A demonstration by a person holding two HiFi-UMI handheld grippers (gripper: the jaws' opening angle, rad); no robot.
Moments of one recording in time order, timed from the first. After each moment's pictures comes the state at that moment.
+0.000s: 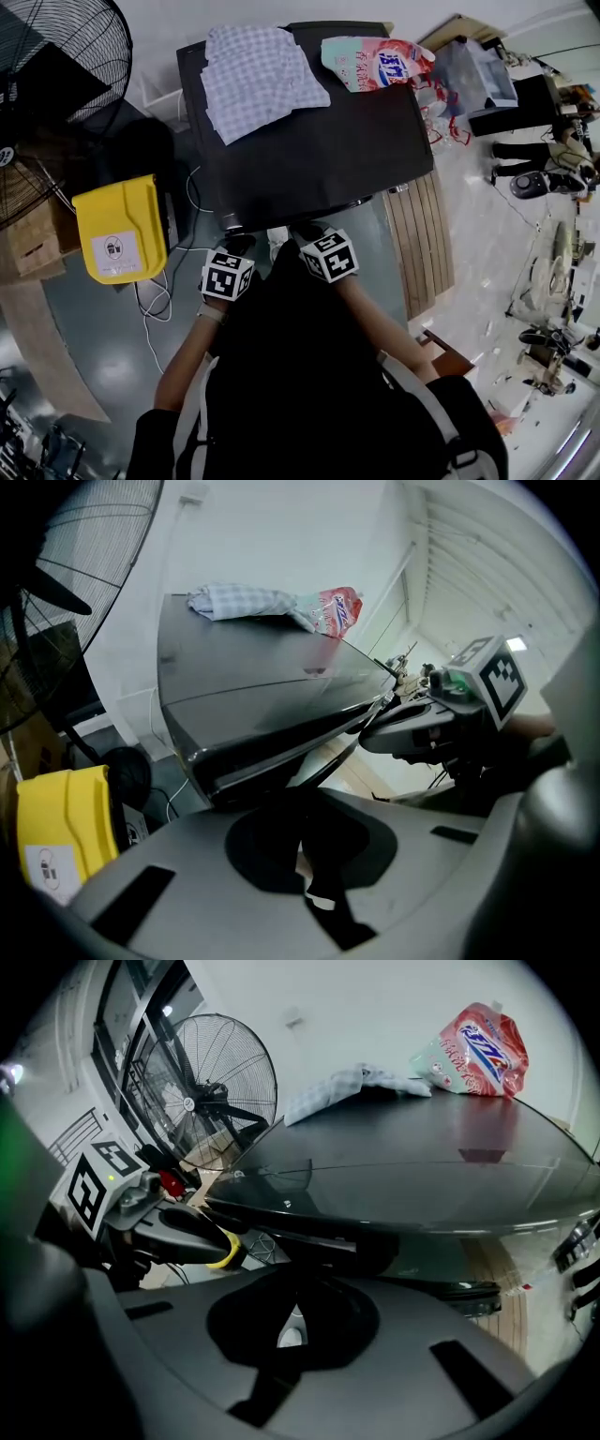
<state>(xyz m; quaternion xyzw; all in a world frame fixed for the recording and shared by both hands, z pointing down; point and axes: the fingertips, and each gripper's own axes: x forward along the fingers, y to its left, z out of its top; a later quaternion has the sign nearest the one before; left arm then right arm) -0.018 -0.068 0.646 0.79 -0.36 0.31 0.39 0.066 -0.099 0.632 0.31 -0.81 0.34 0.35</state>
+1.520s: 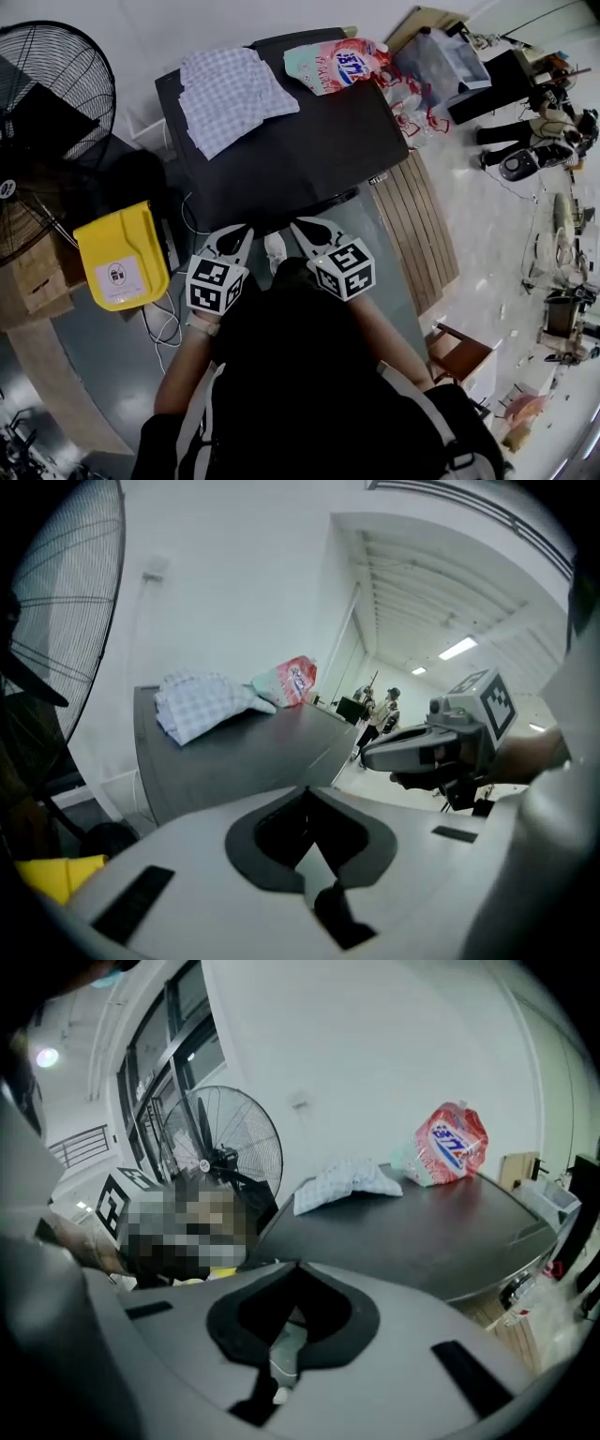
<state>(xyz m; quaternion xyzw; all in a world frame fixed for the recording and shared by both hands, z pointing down) 0.002 -0.108 0.521 0.88 -0.35 0.21 0.26 0.082 -0.106 0.504 0.39 -0.86 0.26 0.22</state>
